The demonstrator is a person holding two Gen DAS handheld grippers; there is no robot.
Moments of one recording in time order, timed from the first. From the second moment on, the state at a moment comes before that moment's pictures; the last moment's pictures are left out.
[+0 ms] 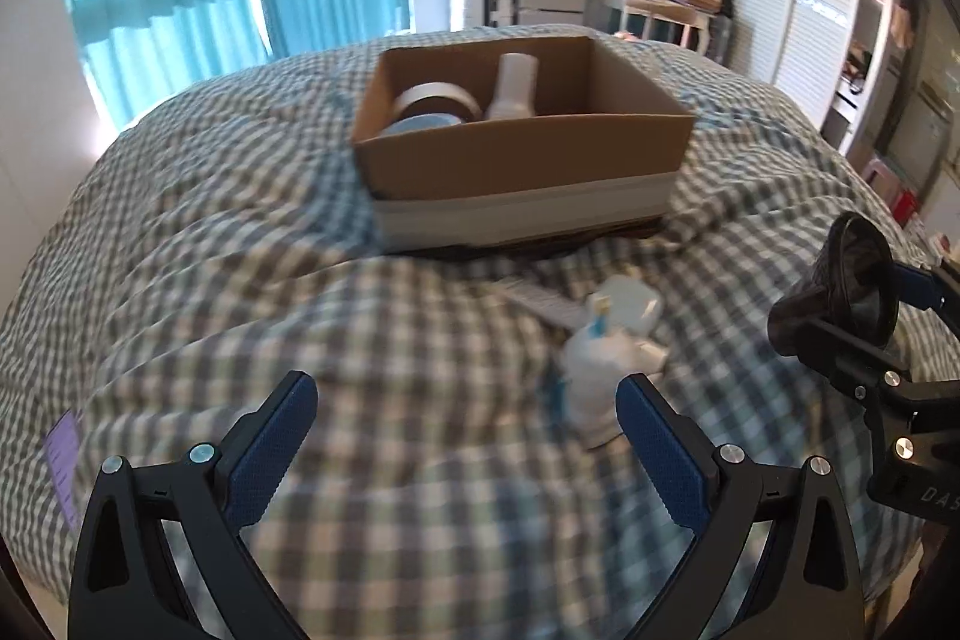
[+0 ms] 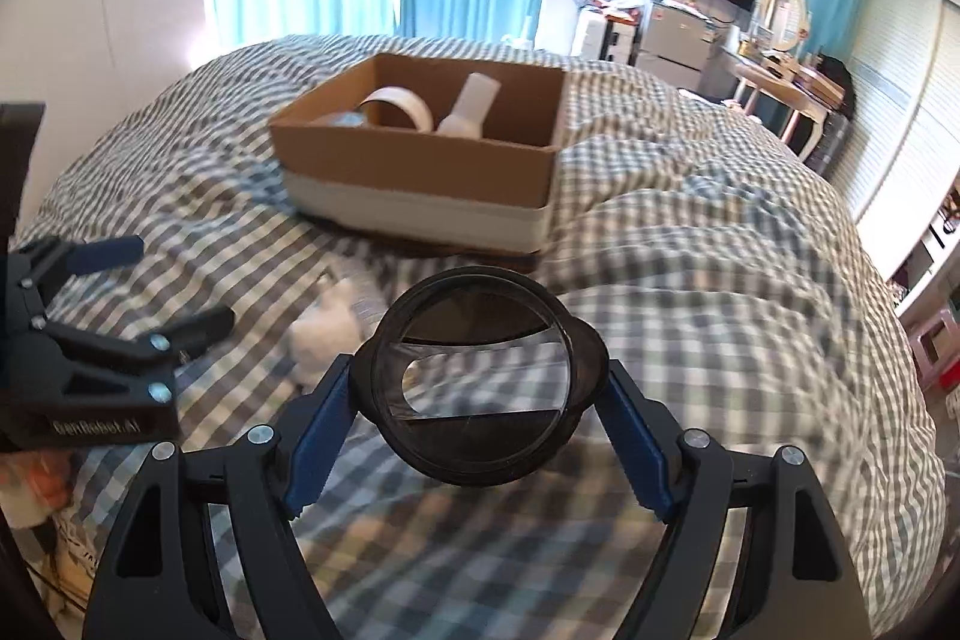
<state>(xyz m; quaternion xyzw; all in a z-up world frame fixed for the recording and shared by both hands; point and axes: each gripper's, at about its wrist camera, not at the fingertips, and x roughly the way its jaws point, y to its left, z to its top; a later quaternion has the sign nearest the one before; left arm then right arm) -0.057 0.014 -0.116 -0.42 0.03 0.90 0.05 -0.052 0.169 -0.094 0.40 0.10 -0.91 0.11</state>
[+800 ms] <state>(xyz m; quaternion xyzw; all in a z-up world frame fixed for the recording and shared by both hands) -0.089 0.079 -0.157 -0.46 0.05 0.88 0.11 -0.058 0.209 -0.104 0.40 0.07 -0.91 0.08</state>
